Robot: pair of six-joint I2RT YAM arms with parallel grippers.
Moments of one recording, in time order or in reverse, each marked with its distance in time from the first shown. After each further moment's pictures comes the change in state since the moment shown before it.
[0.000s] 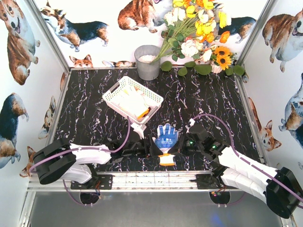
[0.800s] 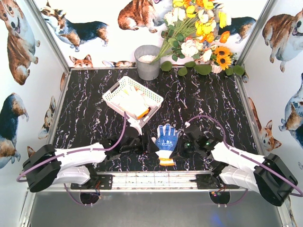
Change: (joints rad) left arm 0.021 -0.153 0.089 -0.297 -0.093 0.124; right arm 0.000 0.195 0.000 -0.006 -0.021 -0.127
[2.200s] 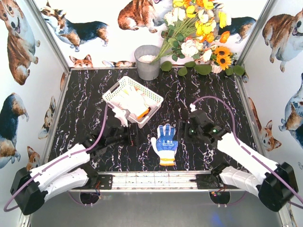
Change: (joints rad) left arm 0.231 -0.286 0.093 -0.361 0.038 0.308; right arm -0.105 -0.051 0.321 -0.339 0.238 -0.303
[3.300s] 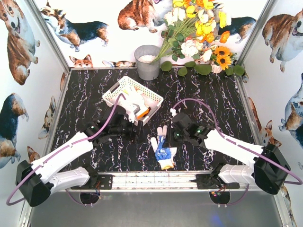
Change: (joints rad) left arm 0.021 0.159 0.282 -0.278 0.155 0.291; right arm 0.223 0.172 0.025 0.163 -0.082 0.064
